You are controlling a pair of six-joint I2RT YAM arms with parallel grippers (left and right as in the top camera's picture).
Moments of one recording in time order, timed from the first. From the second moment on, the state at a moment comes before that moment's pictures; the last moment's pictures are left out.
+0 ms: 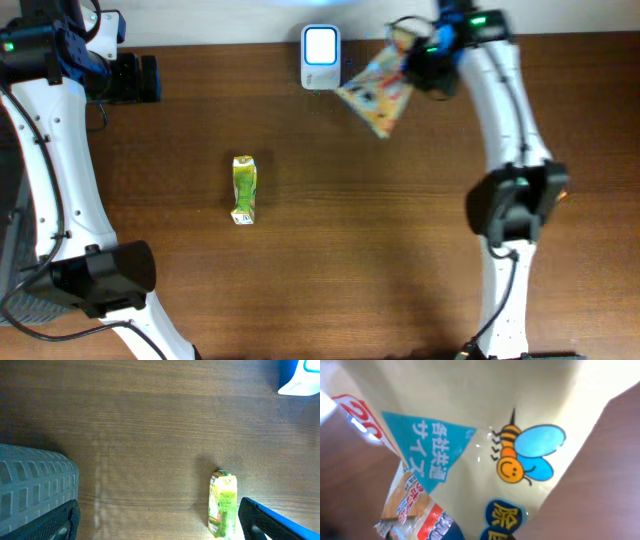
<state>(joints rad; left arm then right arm) 0.18 2.03 2.43 -1.49 0.07 0.11 0.07 2.41 2.54 -1.31 -0.22 0.60</state>
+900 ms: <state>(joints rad) 0.18 2.03 2.43 -1.49 0.07 0.11 0.20 2.25 2.41 -1.39 -0.38 0.29</state>
